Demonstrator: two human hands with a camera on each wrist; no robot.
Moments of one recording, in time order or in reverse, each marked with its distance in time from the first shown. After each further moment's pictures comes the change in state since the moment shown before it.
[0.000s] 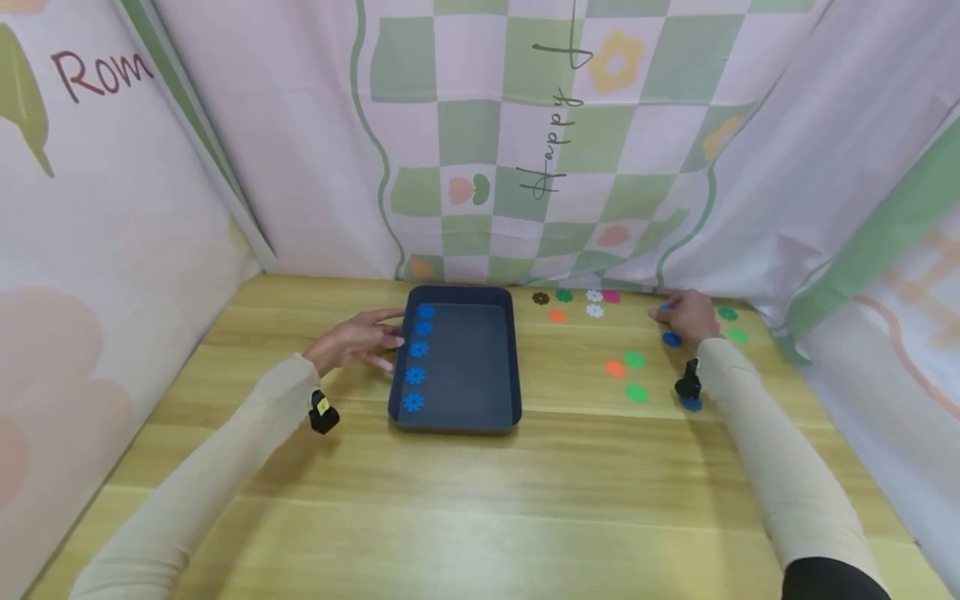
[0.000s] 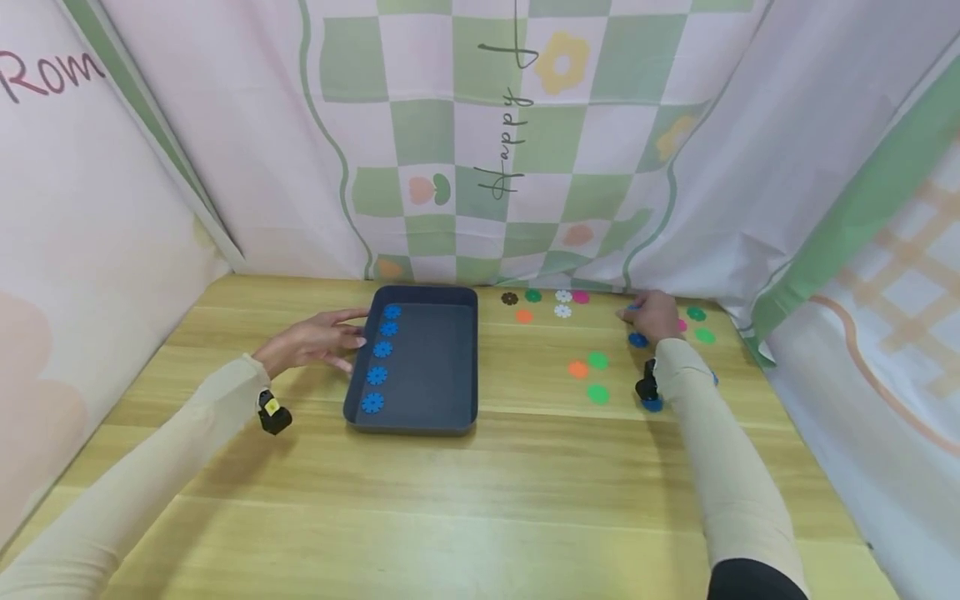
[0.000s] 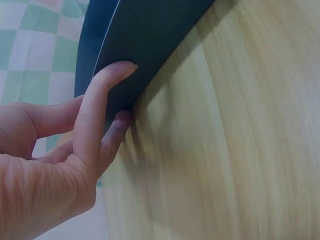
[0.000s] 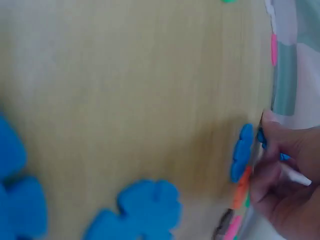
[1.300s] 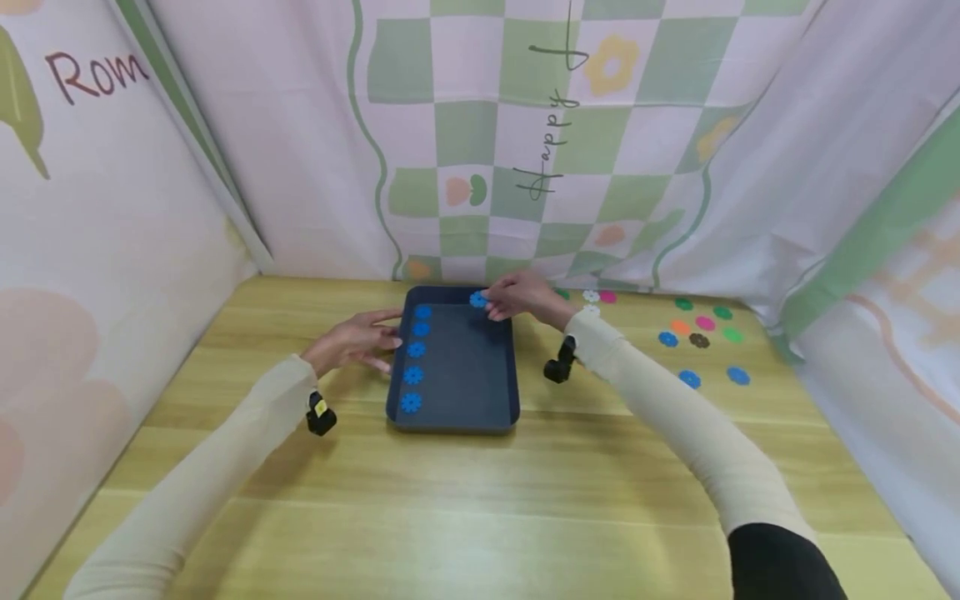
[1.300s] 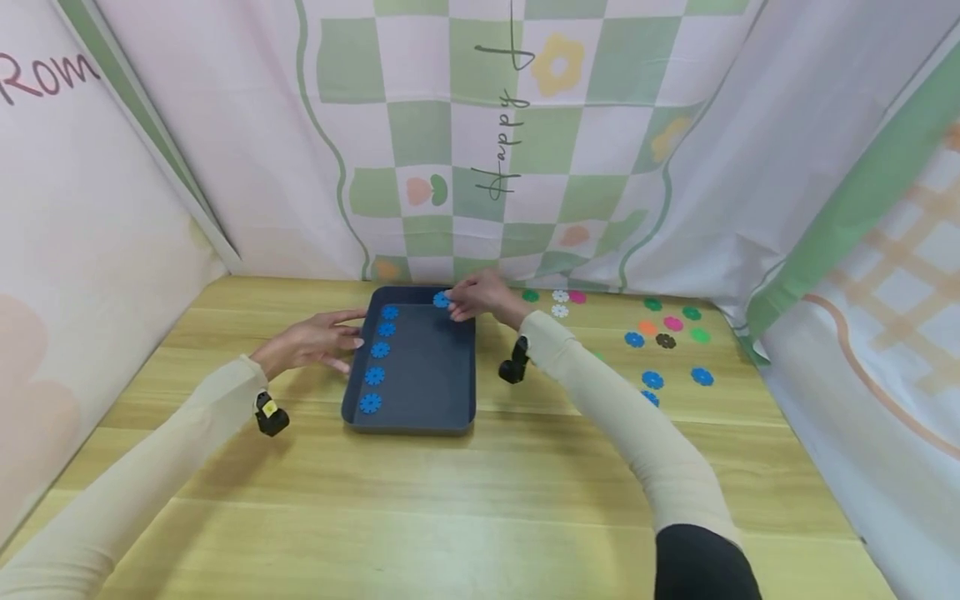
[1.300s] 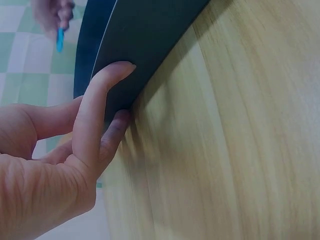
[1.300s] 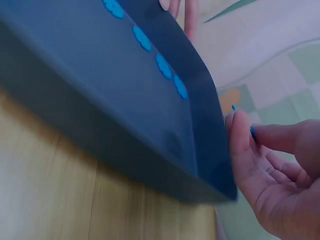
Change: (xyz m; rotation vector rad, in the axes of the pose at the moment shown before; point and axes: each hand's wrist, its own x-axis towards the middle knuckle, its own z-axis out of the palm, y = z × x) left_hand 0.002 -0.003 -0.002 0.034 0.005 0.001; right_hand -0.026 -0.244 0.095 0.594 -0.513 -0.137
